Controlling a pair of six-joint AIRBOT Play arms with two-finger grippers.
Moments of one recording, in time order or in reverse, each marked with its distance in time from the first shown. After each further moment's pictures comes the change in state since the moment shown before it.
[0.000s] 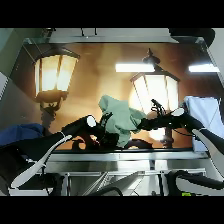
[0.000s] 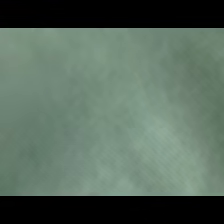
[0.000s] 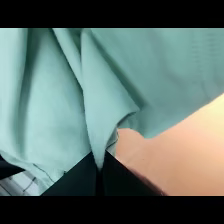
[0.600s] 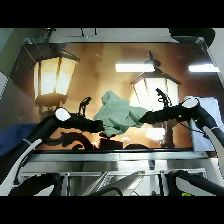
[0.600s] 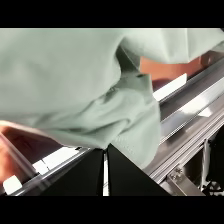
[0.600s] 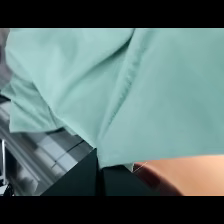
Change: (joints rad) left arm 0.251 0.343 -0.090 0.008 -0.048 0.028; right arm -0.049 0.112 0.137 -0.006 0.231 0.011
